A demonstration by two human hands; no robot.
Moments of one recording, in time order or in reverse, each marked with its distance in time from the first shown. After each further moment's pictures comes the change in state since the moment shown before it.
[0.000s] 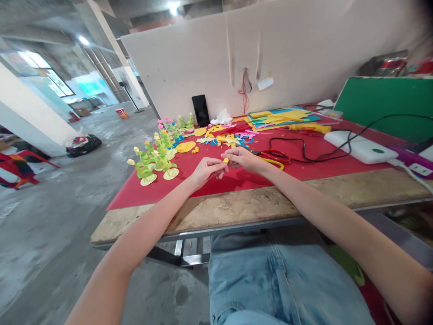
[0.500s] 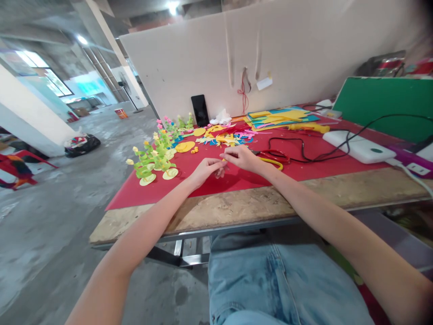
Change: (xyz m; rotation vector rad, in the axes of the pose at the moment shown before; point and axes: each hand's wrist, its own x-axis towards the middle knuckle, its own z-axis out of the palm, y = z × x) left_hand 0.002 0.001 0.000 0.129 0.019 -0.040; right_hand -0.001 -0.004 -0.008 -0.898 0.160 -0.255
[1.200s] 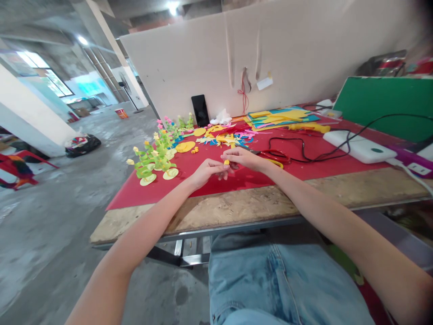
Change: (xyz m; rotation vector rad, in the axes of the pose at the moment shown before) left_hand -0.003 -0.001 -0.001 -0.062 -0.090 -0.023; right_hand 0.000 -0.005 -0.002 0.644 -0.254 0.187
